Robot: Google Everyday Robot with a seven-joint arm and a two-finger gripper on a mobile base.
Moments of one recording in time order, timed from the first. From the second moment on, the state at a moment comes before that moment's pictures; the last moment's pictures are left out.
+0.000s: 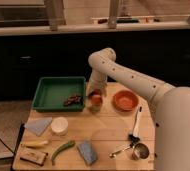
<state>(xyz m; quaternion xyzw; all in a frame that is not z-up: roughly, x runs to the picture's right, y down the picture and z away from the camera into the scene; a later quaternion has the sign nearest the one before) 0.025 0.033 0.823 -0.19 -0.27 -0.64 0.69</state>
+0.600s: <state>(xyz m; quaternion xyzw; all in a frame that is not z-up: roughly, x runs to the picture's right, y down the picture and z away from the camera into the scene) 0.031 0.027 0.811 -0.18 -0.26 -0.65 0.69</state>
